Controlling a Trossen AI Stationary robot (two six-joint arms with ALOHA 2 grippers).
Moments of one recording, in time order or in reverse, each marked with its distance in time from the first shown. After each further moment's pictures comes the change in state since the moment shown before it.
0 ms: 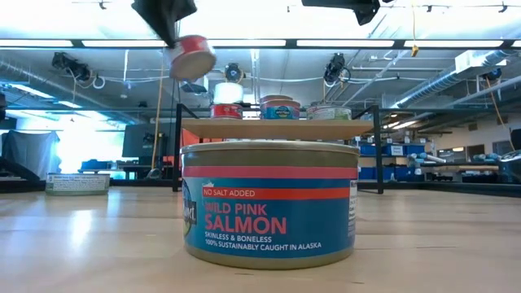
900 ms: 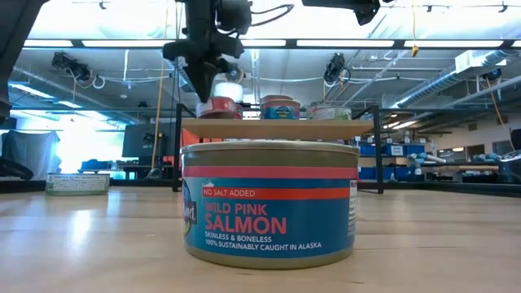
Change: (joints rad) left arm 0.413 0.383 0.257 -0.069 0.073 0.390; right arm 0.003 0.000 0.000 -0.001 -0.001 0.000
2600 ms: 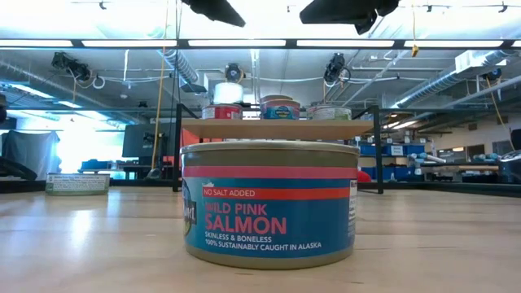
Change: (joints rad) left arm -0.207 -0.457 -0.423 0.813 0.160 -0.207; right arm -0.040 0.000 0.000 -0.052 0.000 0.012
